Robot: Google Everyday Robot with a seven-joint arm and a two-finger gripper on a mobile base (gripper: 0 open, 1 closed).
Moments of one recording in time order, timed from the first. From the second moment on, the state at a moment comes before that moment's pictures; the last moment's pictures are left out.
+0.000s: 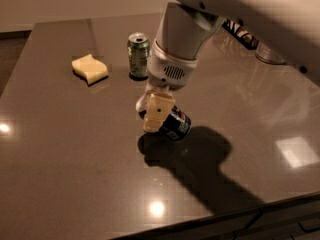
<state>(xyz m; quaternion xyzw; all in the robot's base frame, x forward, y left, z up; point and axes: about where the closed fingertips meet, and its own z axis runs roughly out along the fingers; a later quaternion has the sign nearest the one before) 0.459 0.007 0.897 -0.69 0.70 0.15 0.10</state>
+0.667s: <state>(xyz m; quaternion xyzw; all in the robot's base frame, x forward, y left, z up) 0.489 -0.021 0.882 -0.70 0.72 0.01 0.03</state>
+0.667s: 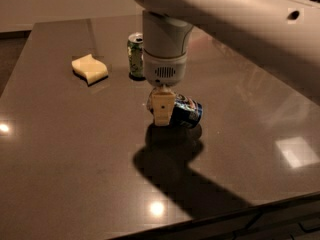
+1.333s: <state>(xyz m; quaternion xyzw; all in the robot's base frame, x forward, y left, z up) 0.496 -0.021 0.870 -0.71 0.70 -0.03 -0.01</state>
